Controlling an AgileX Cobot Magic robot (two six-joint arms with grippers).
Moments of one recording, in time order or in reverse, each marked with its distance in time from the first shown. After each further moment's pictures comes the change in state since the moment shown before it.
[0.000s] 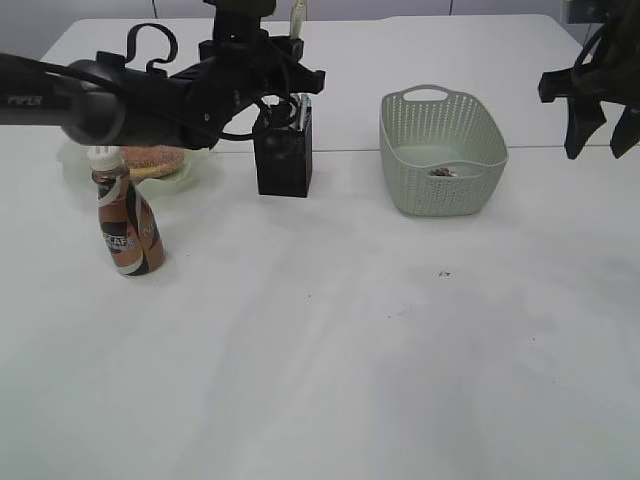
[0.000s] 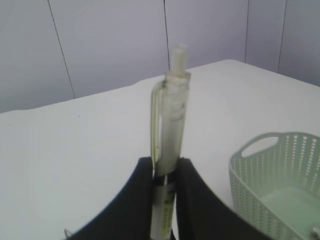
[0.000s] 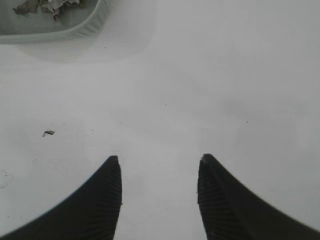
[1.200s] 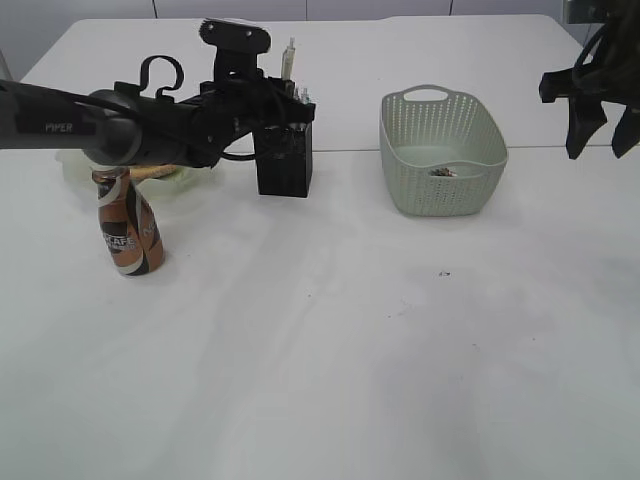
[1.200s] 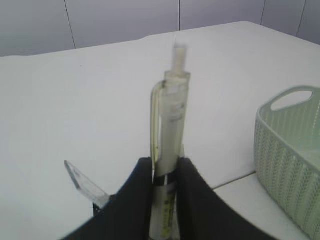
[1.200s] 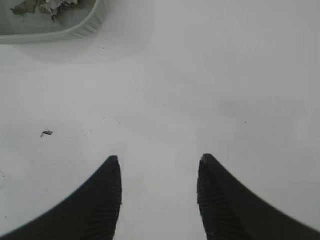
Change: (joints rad) left arm 0.038 0.126 -0.095 0.000 0.083 -0.065; right arm 0.000 0.000 0.000 -0.006 0.000 0.000
